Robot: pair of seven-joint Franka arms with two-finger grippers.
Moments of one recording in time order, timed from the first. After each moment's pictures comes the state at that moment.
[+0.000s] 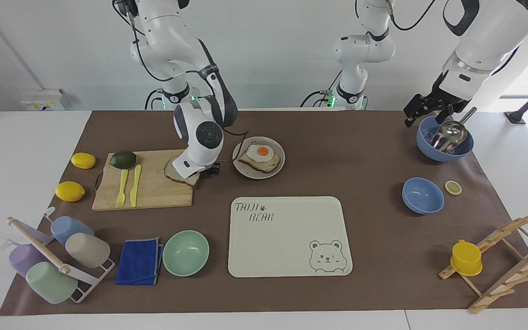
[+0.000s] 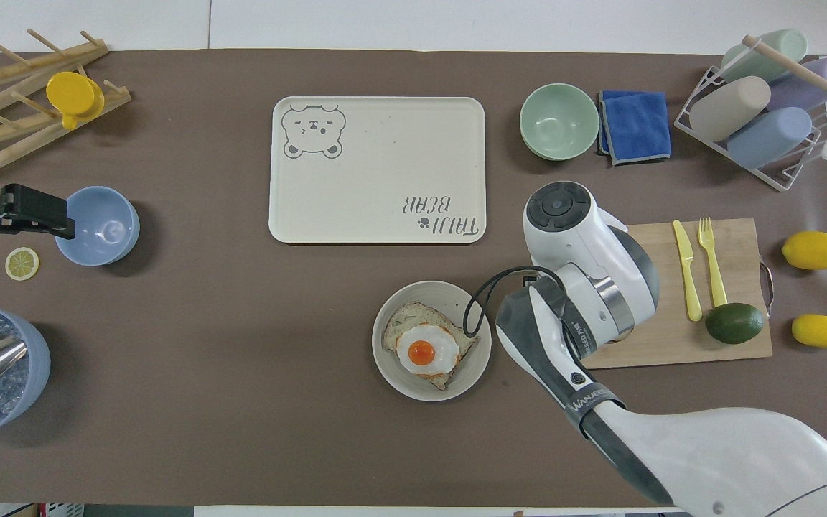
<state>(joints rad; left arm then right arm) -0.06 -0.02 -0.02 -1.59 -0.03 1.52 -0.13 0.40 0.29 -0.04 -2.01 -0.20 1.90 0.51</state>
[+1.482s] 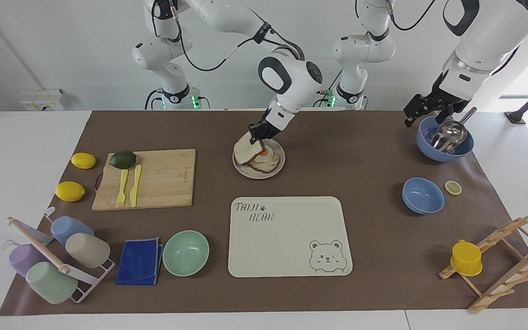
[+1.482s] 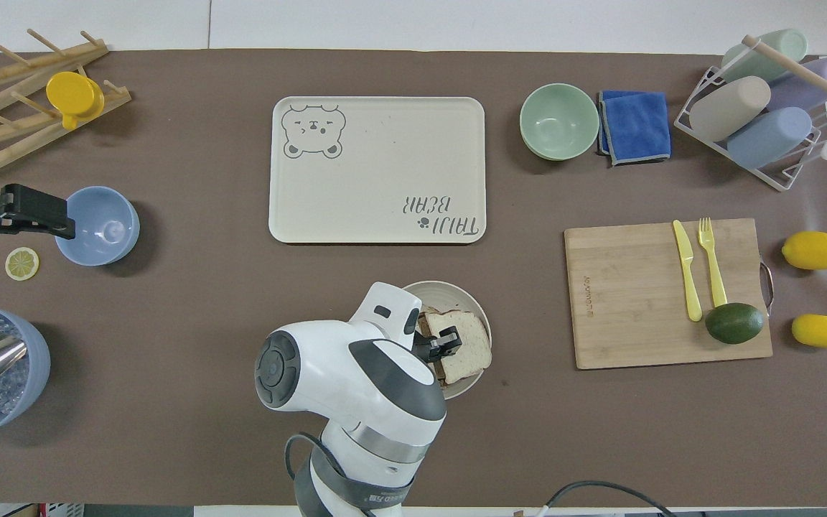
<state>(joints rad) -0.06 -0.02 -0.02 -1.59 -0.03 1.52 -0.13 0.75 0.34 0.13 -1.74 -0.36 1.65 0.61</state>
